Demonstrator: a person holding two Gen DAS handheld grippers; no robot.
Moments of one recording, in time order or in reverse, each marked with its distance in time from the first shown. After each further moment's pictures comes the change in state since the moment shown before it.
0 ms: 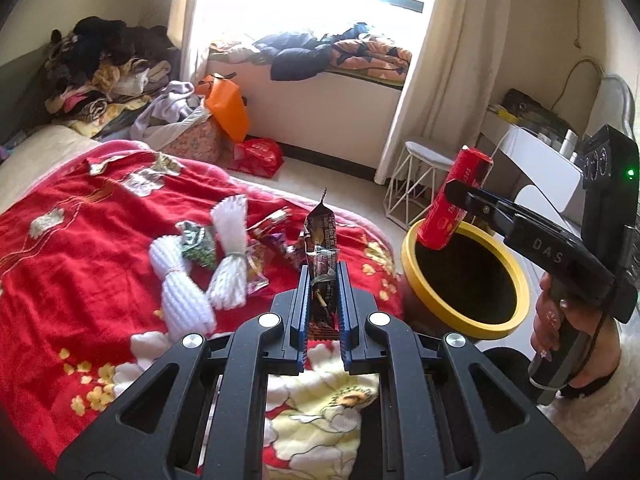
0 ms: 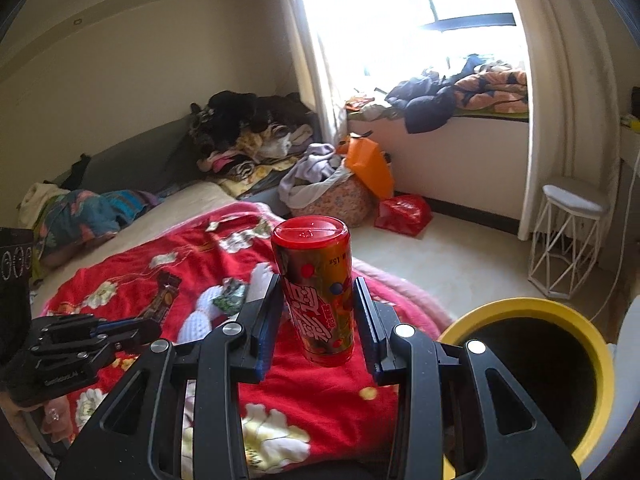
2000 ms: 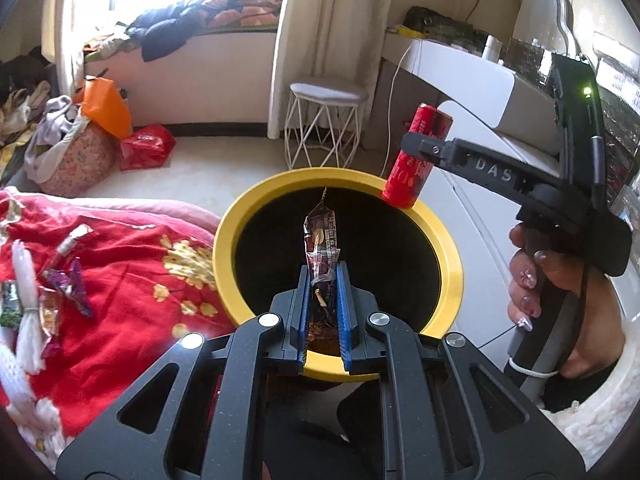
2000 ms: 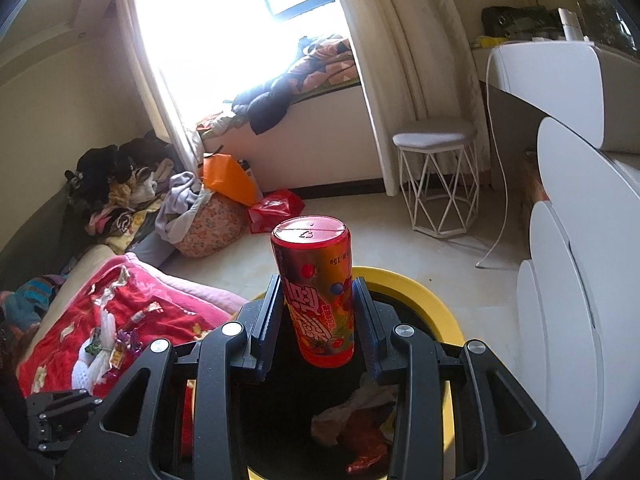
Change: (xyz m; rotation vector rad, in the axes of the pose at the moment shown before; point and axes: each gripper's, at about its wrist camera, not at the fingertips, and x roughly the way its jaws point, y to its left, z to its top) left arm 0.137 -0.179 -0.008 0.252 0.179 -0.243; right arm -0.048 -0.190 -0.047 0.358 -0.009 -0.360
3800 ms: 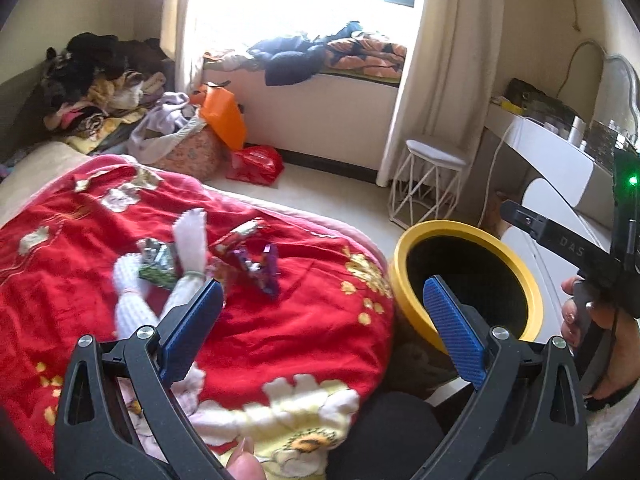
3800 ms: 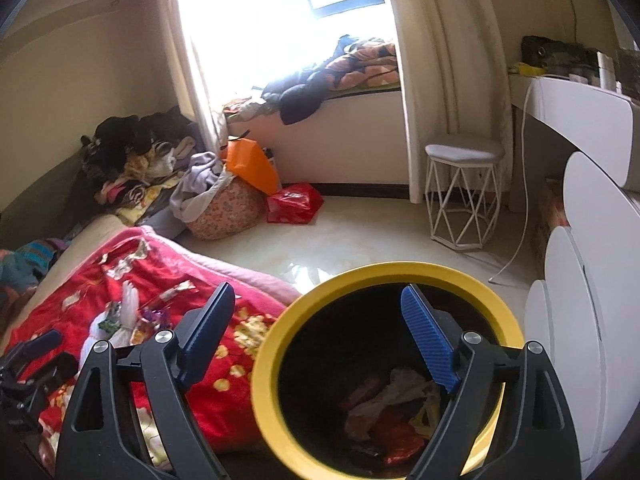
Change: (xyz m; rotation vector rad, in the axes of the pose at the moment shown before) left arm -0.120 0.105 -0.037 -0.221 -0.191 0.312; right arm -0.007 0.099 -0.014 -0.157 0.009 0.035
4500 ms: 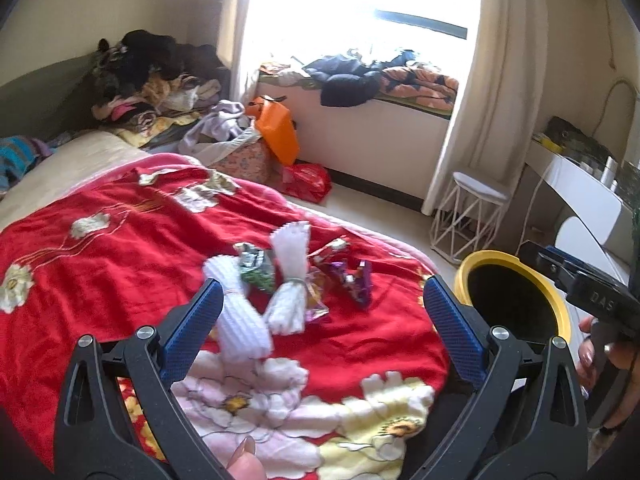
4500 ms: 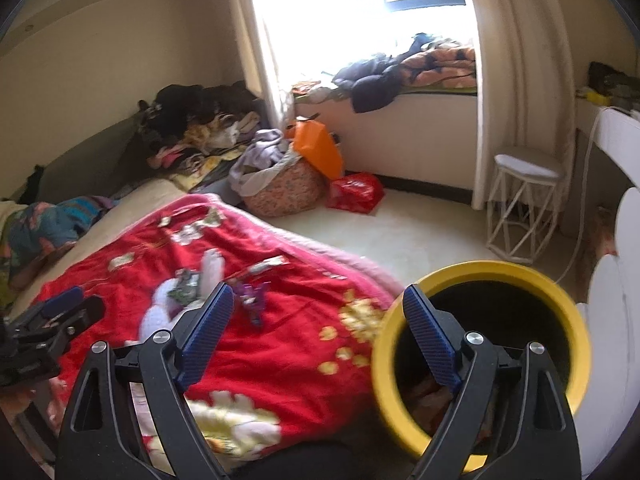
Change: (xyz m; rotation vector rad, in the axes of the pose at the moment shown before) left arm -0.042 0.080 -0.006 -0.107 -0.079 0.124; right arm -0.006 0.104 -0.009 -0.126 0.055 0.187
